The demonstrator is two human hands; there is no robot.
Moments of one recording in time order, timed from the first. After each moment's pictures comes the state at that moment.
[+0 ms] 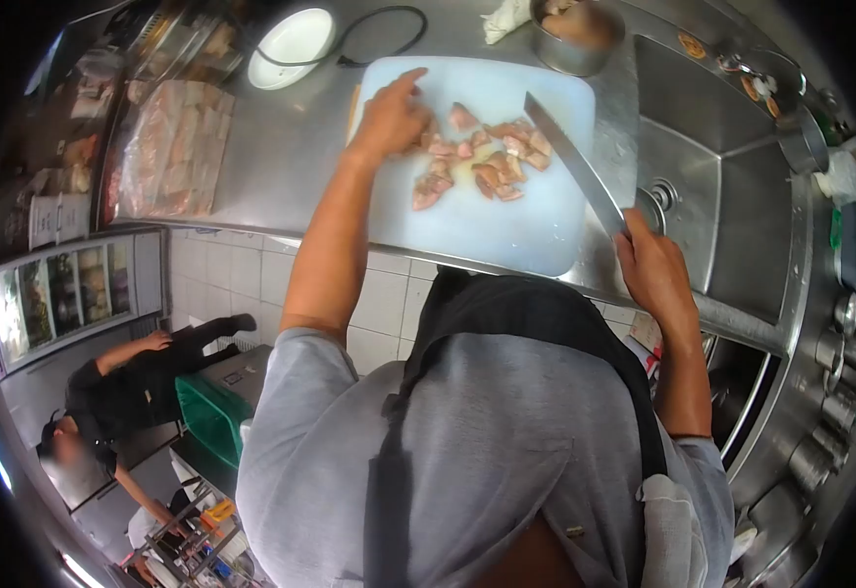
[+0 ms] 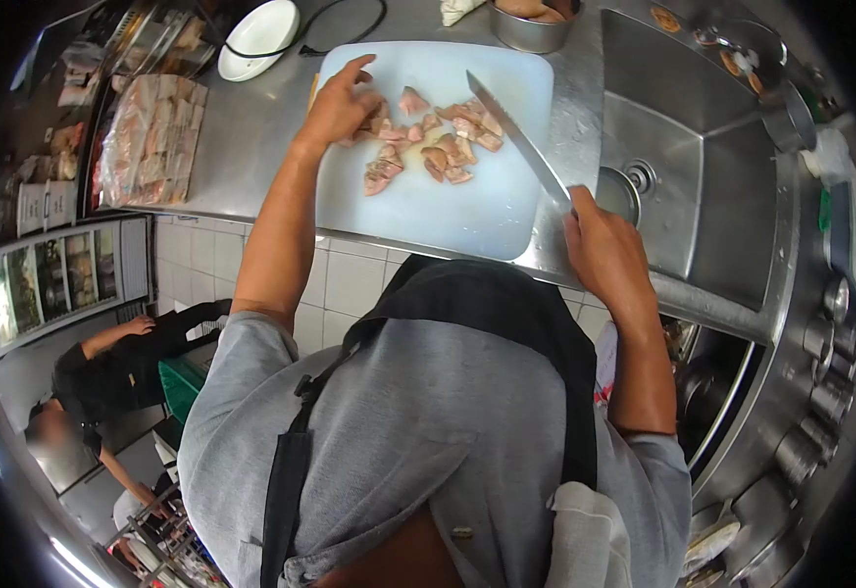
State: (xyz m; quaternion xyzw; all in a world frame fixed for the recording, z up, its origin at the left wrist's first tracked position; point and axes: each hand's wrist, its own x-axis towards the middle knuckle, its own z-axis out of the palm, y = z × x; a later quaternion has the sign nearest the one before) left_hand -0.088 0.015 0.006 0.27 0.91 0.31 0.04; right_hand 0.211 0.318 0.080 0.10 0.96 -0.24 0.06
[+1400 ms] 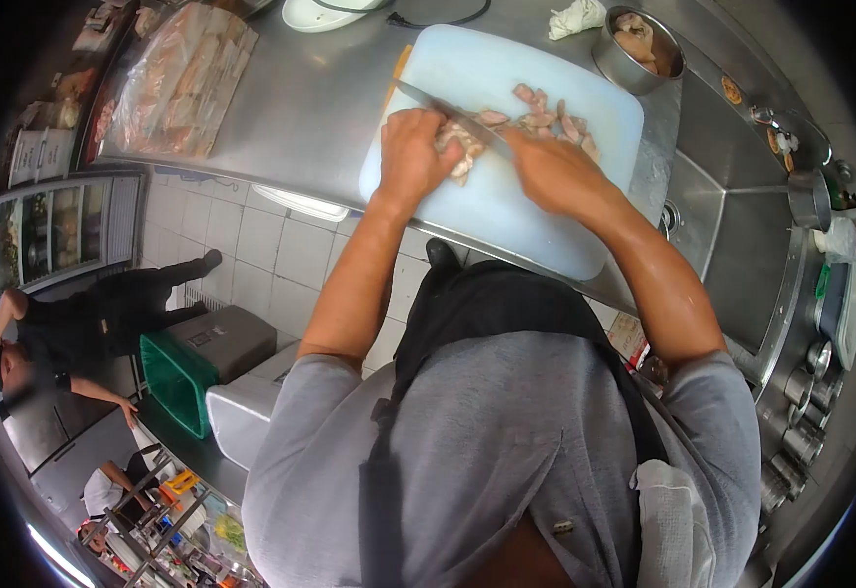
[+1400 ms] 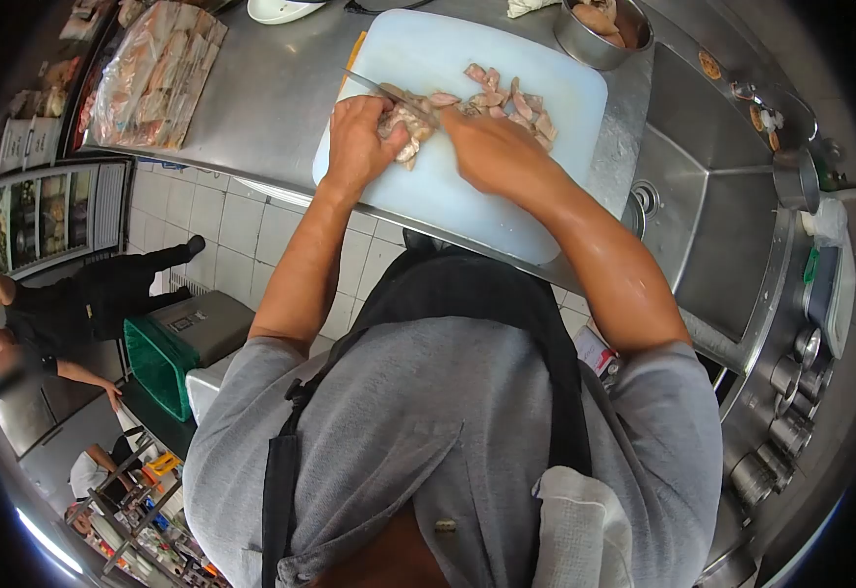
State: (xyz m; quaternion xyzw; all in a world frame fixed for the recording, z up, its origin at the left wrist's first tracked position) left_hand 0.000 -0.043 -0.032 0.24 0.90 0.31 -0.19; right_hand 0.051 0.183 0.061 -0.17 0.96 -0.20 0.13
